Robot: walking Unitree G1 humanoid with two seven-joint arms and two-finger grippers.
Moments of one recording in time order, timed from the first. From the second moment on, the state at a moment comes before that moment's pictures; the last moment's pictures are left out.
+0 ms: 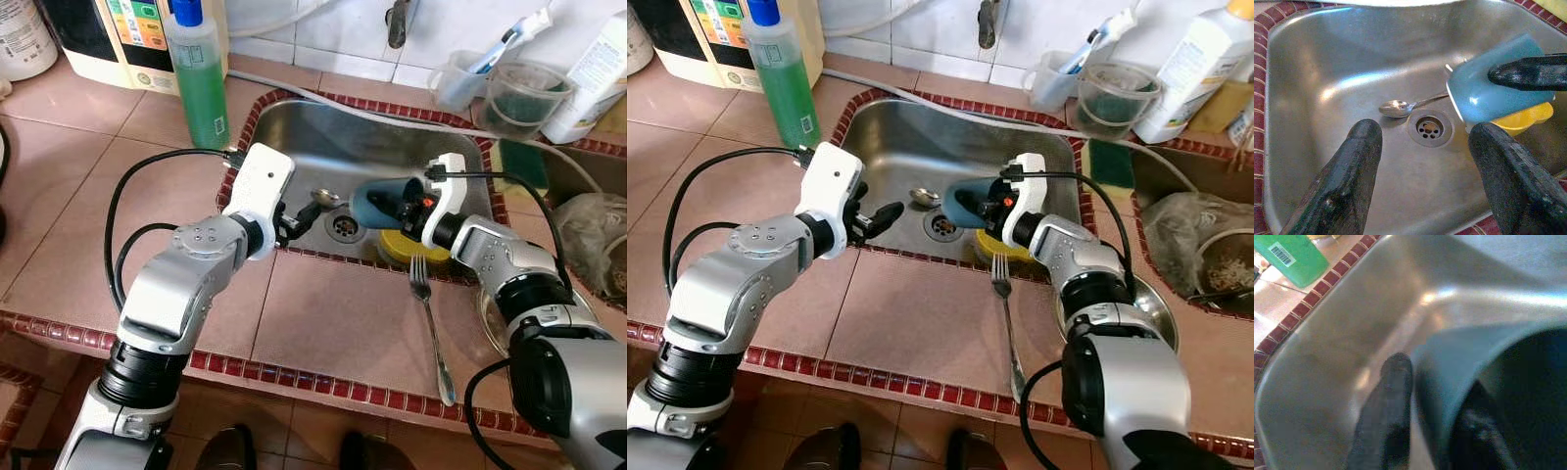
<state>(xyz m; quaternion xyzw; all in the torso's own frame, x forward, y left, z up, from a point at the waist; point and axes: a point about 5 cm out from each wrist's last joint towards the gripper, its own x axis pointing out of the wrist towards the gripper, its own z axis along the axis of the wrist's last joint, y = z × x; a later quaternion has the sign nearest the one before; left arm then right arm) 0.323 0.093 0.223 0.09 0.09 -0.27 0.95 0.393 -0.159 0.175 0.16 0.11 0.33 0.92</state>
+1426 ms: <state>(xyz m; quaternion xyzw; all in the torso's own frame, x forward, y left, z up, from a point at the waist) 0.325 0.099 0.226 0.11 0.07 -0.26 0.96 0.400 -0.183 0.161 0.15 0.19 0.13 0.96</state>
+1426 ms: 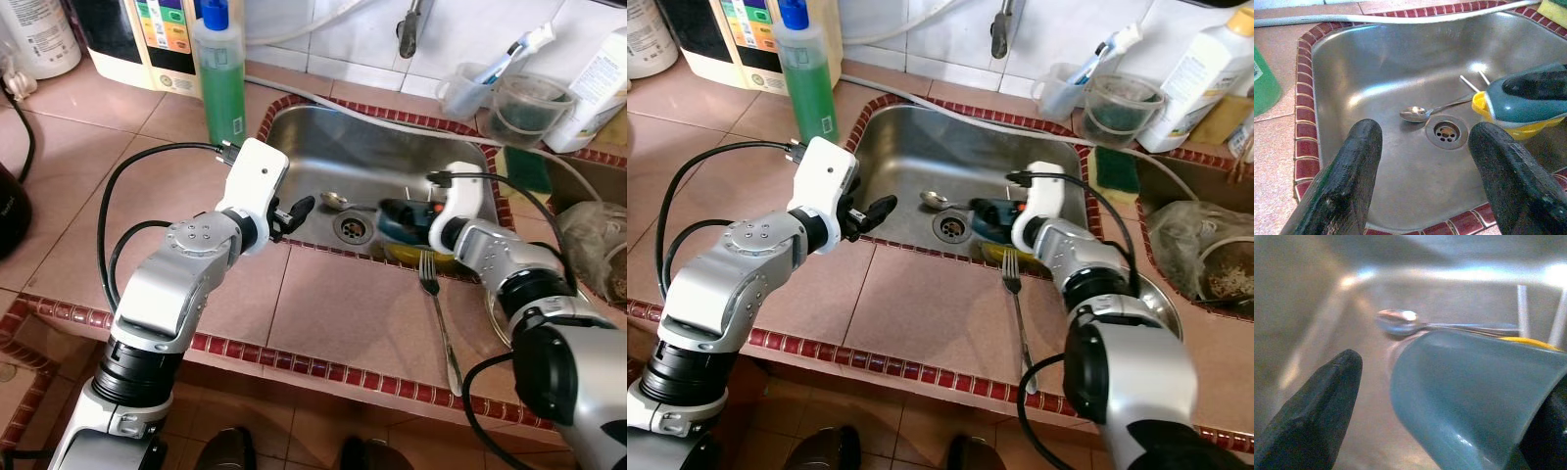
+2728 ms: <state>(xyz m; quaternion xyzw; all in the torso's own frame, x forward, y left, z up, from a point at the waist) 0.337 0.108 0.232 0.09 0.04 -0.24 0.97 0.410 -0.217 0.211 0.14 0.02 0.03 0.99</state>
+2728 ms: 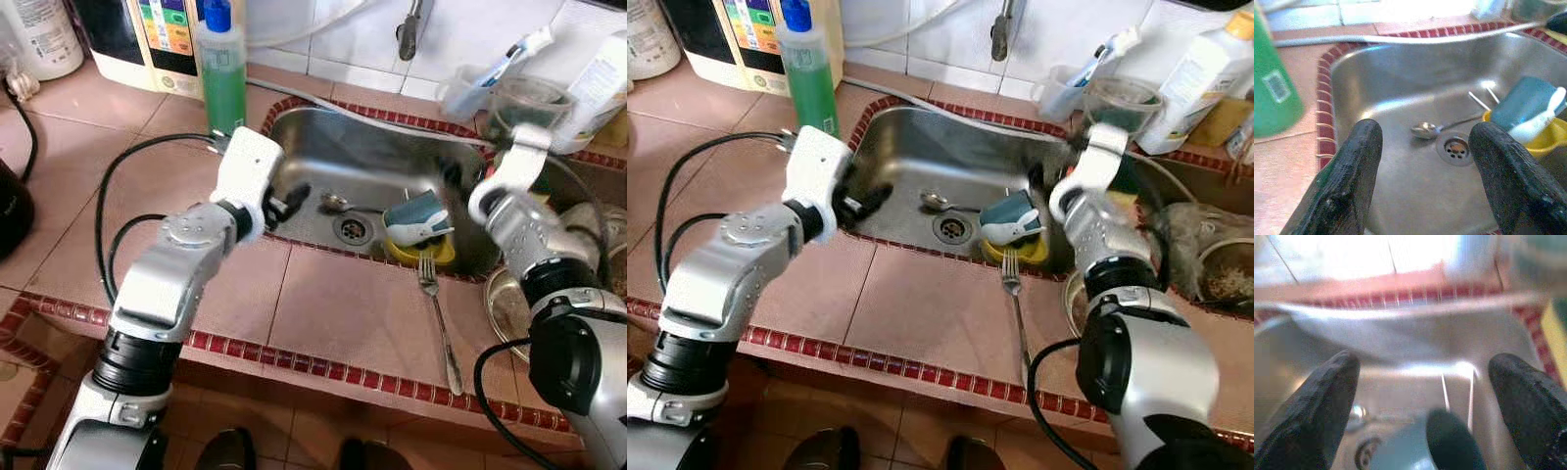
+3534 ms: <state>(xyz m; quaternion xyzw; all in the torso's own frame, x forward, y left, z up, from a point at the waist) 0.320 0.169 0.186 0.01 -0.05 -0.13 0.99 0.342 -0.195 0.180 0.04 -0.16 0.01 0.99</state>
